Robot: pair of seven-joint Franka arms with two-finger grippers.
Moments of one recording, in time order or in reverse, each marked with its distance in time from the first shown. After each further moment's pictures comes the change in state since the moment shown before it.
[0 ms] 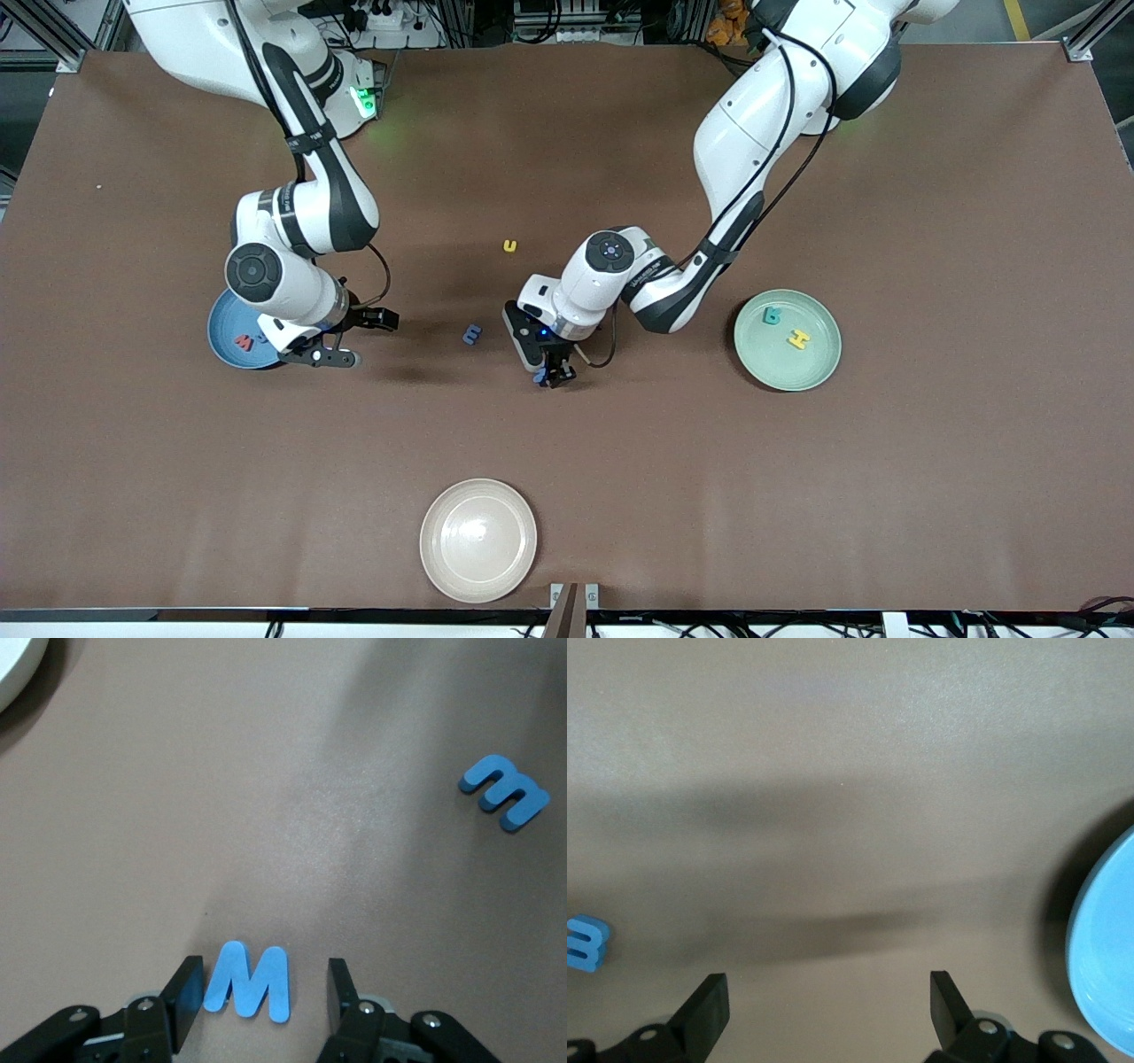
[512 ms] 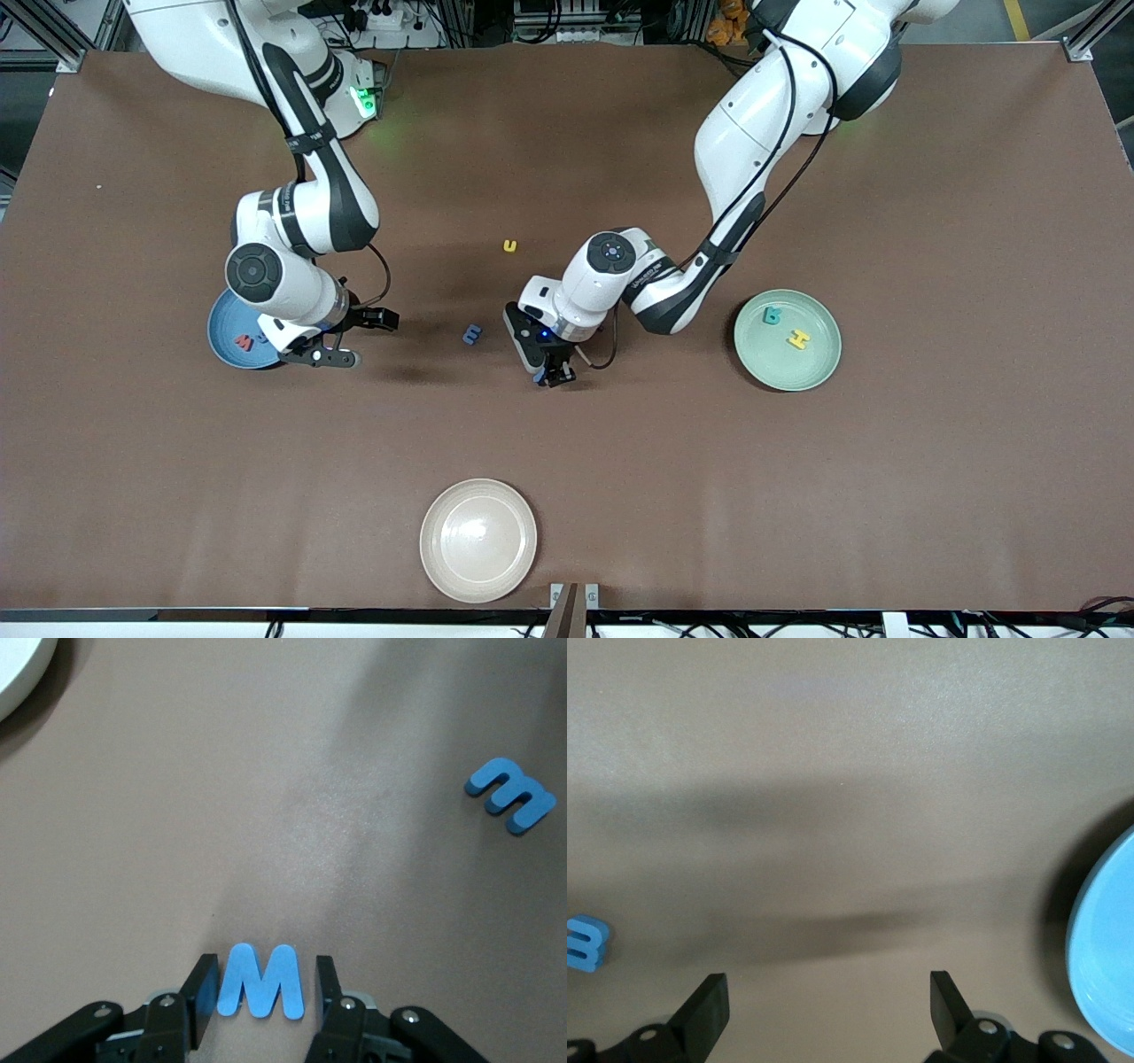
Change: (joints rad) left arm 0.002 0.002 0.000 0.003 0.000 0.003 0.000; right arm 0.000 0.000 0.000 0.000 0.000 0.000 0.000
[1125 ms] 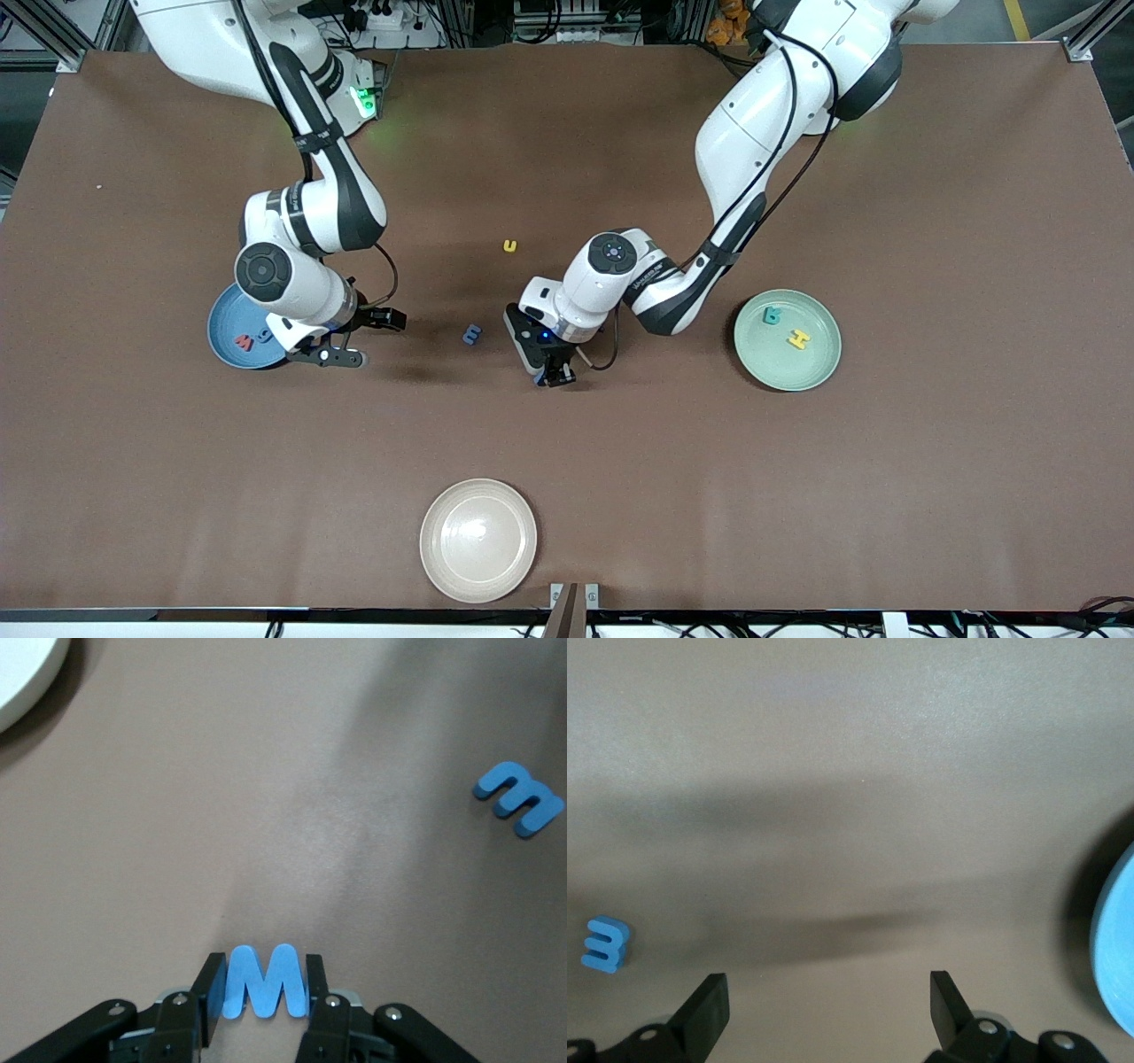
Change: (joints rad) left arm 0.007 0.000 0.000 0.006 0.000 0.002 0.000; right arm 0.019 0.011 0.003 0.013 0.010 0.001 0.031
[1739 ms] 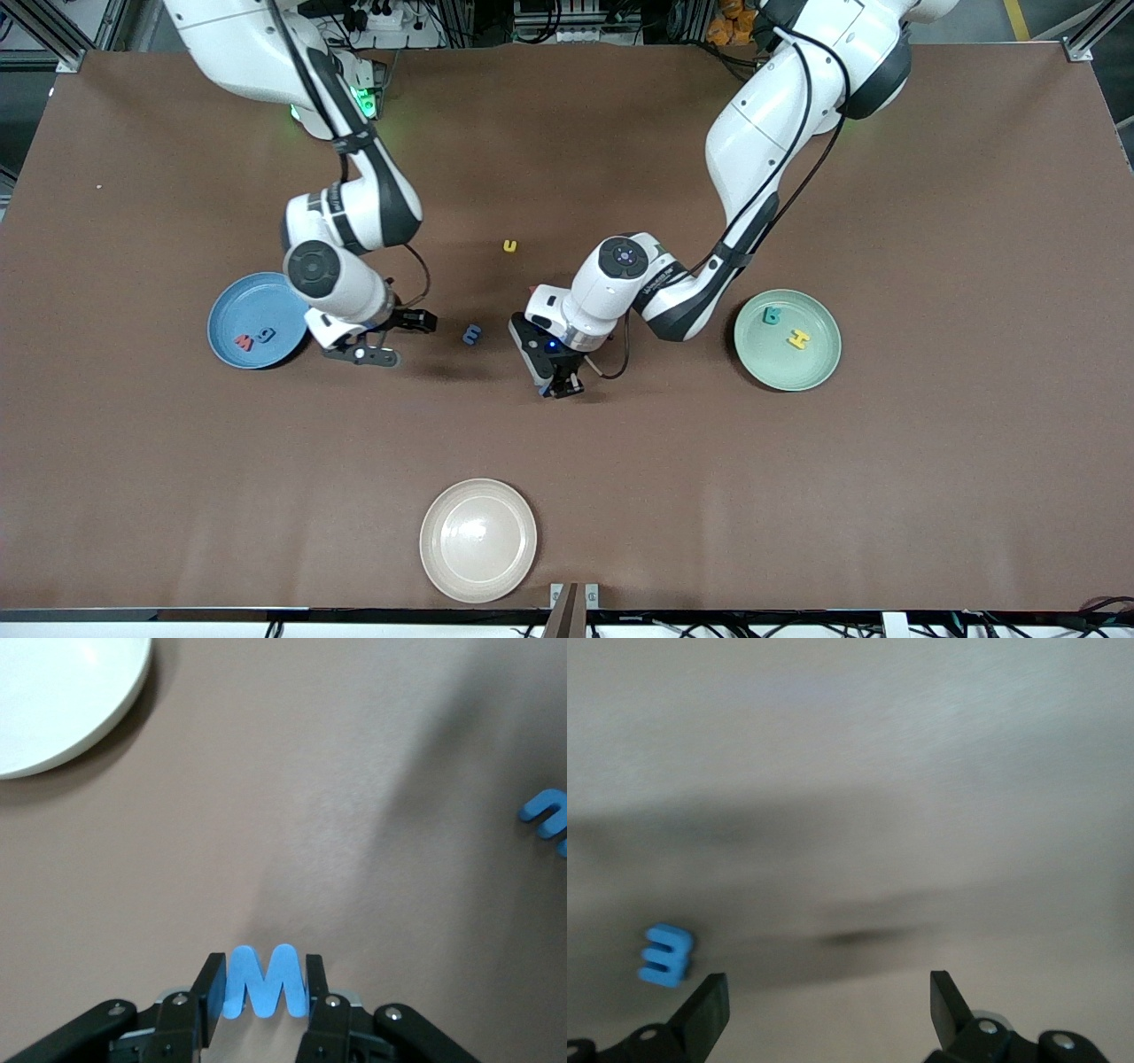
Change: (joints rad) left arm 0.043 -0.035 -0.015 0.016 0.000 -0.064 0.000; right arm 0.114 0.079 0.006 0.044 0.003 0.065 0.168
